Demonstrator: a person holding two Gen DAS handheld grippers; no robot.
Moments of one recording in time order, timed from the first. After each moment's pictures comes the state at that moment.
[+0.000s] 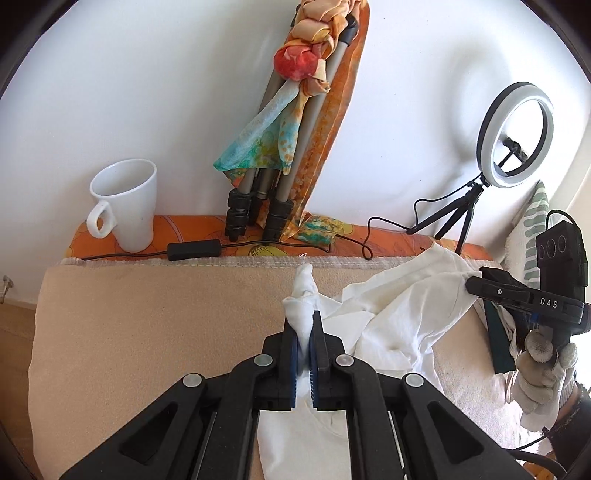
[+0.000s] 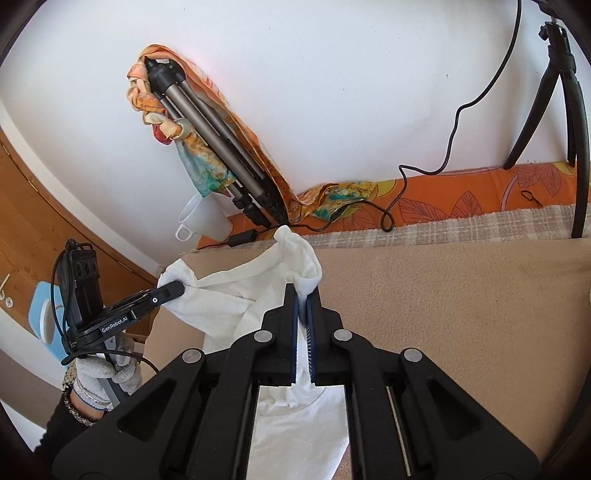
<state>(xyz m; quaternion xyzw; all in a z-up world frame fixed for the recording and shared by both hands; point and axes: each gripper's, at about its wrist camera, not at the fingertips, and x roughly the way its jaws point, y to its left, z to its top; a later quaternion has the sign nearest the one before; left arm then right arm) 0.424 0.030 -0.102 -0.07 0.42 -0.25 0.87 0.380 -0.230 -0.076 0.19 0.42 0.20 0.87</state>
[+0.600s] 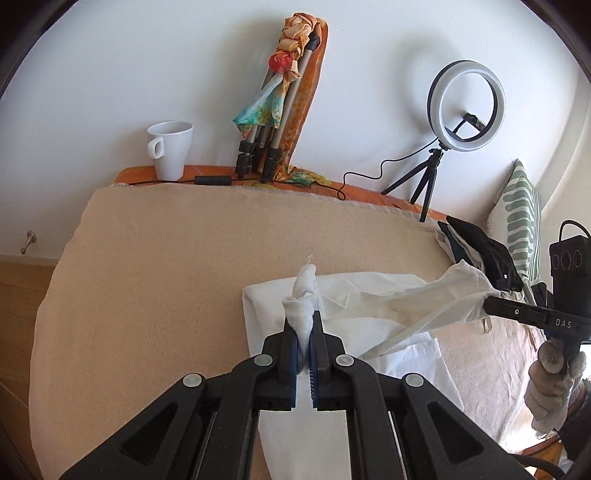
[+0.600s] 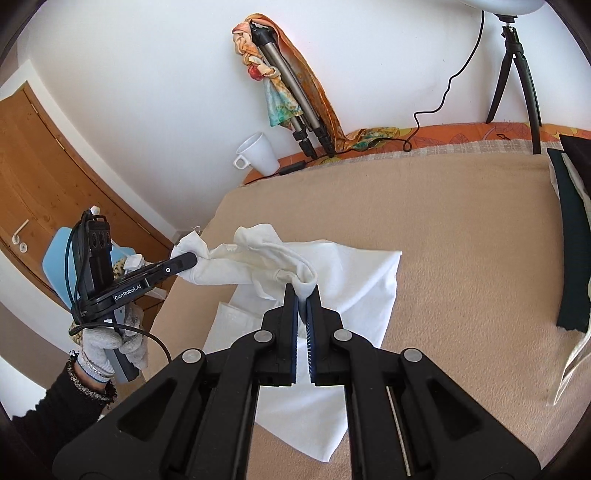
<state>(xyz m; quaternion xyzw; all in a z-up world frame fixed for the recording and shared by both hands) 0.254 0.070 -0.113 -0.07 0.41 -0.23 0.88 0.193 -0.201 -0.067 0.16 0.42 0.23 0.86</state>
